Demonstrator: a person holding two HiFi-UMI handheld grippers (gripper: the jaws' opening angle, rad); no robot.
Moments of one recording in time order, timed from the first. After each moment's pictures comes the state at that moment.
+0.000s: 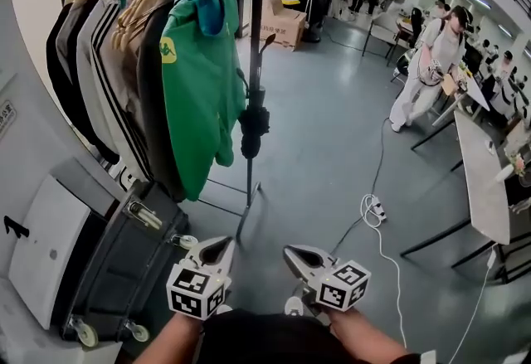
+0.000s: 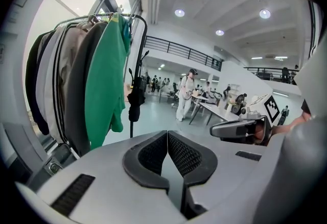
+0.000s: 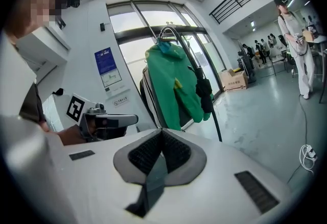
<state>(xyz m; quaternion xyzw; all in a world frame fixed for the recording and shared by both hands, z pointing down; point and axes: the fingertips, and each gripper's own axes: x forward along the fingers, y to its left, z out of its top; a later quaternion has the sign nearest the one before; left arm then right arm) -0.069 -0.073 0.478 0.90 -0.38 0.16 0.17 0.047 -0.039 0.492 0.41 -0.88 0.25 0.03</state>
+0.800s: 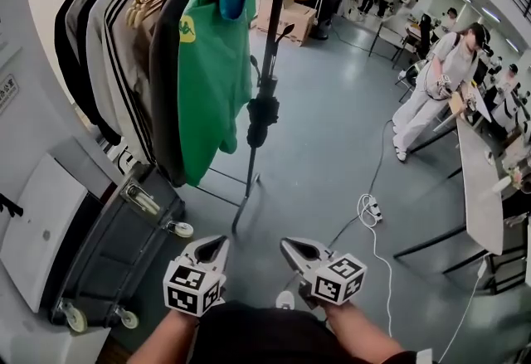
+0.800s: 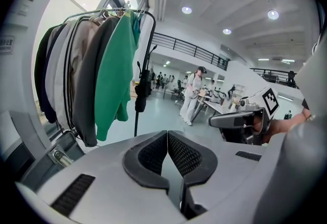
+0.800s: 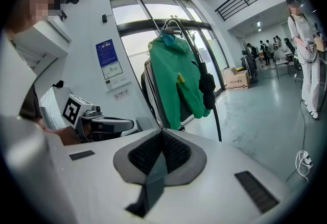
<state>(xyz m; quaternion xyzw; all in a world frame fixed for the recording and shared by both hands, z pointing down) -0.096 -0.057 0.508 0.88 -0.40 0.17 0.19 0.029 -0.043 0.502 0.40 -0.88 0.24 0.07</state>
